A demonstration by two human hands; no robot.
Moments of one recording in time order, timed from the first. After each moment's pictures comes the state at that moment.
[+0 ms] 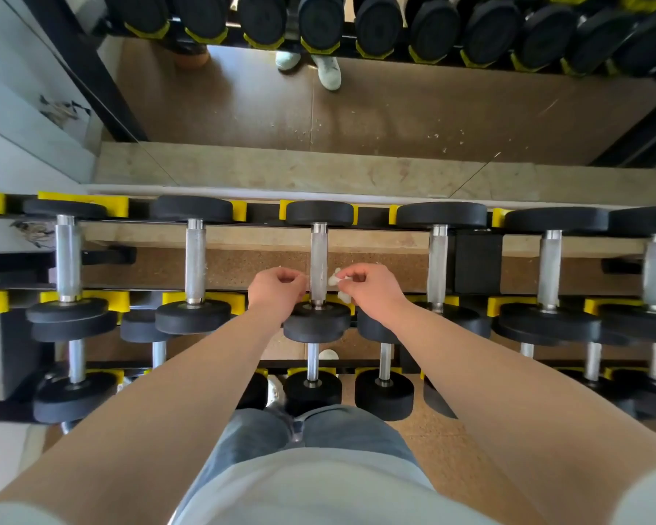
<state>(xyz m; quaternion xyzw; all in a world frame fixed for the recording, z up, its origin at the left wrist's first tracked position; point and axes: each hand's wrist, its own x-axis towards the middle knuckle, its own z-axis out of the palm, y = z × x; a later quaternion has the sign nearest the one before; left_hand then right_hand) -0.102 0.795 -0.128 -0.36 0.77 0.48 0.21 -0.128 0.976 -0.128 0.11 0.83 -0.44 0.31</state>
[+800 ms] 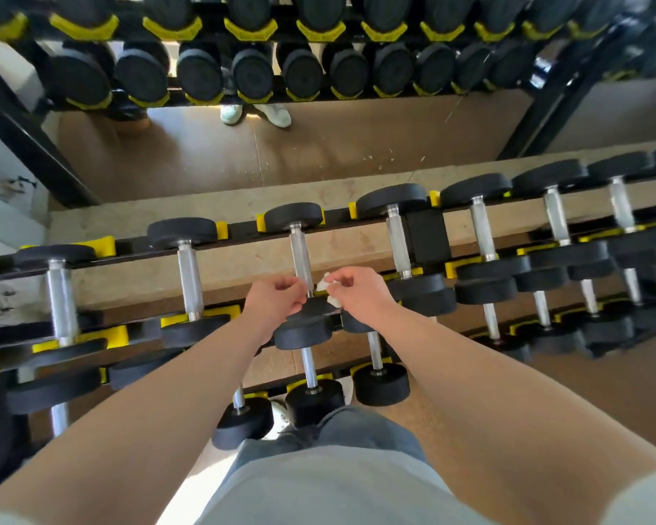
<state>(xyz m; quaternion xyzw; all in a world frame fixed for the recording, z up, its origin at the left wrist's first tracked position) -0.061 0.783 -0.083 -0.23 0.74 0.58 0.25 -0.051 0.956 -0.062 0.14 0.88 -0.41 0.21</state>
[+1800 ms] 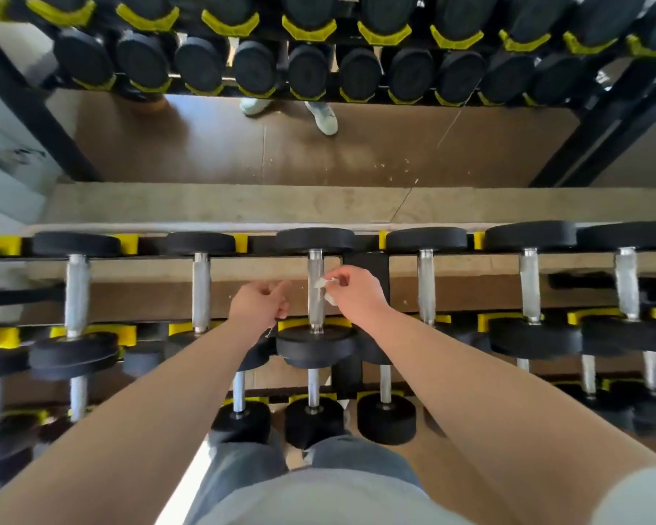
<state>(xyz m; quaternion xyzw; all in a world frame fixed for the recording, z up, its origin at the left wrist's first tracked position) -0.133 0.979 -0.100 -0.34 0.76 0.50 0.23 -0.162 1.164 -0.088 0.11 0.86 -0.42 0.26</state>
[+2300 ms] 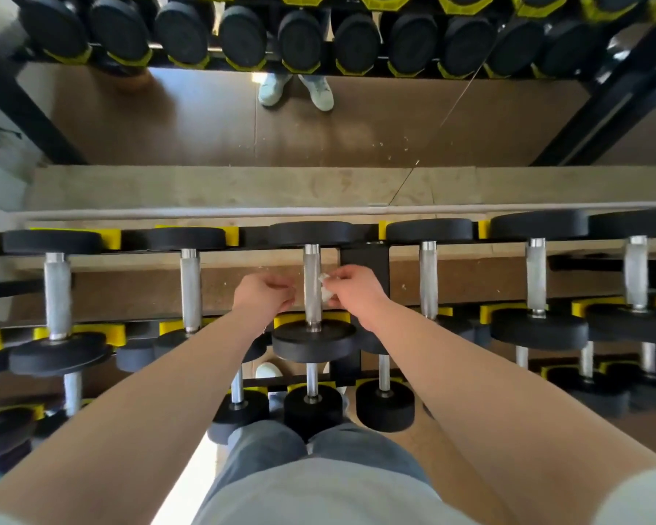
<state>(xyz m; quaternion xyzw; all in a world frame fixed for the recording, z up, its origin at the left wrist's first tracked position) -0.155 0.985 -0.127 -0.36 0.73 0.53 0.26 -0.171 1.162 -0.111 0.25 0.75 -0.52 0.33</state>
